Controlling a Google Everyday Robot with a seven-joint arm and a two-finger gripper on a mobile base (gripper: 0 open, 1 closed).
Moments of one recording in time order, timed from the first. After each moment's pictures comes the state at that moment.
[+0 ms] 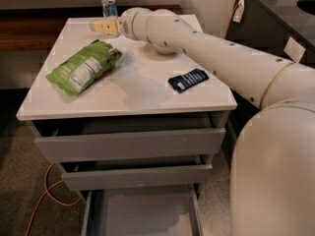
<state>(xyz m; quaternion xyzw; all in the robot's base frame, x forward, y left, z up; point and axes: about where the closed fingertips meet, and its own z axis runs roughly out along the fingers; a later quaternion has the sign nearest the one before) 0.828 0.100 0.955 -0.24 0.71 0.23 0.62</state>
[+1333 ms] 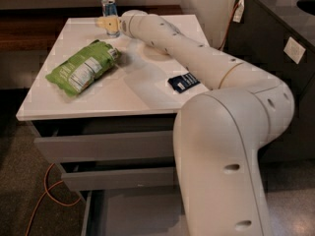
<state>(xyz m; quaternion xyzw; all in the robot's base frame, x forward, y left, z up) 0.925 0.105 0.920 -0.19 0.72 0.22 0.63</state>
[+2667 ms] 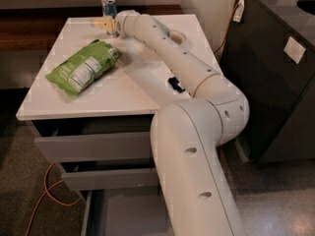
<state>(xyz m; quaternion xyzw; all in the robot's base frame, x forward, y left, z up) 0.976 0.135 0.905 -0.21 0.71 0.23 0.63</state>
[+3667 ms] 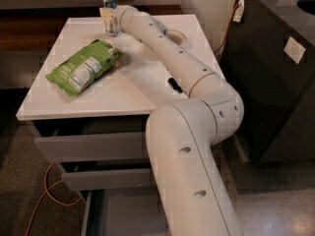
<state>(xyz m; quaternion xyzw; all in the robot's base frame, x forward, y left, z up) 0.983 0.143 0.926 -0.20 0.69 0.23 0.66</state>
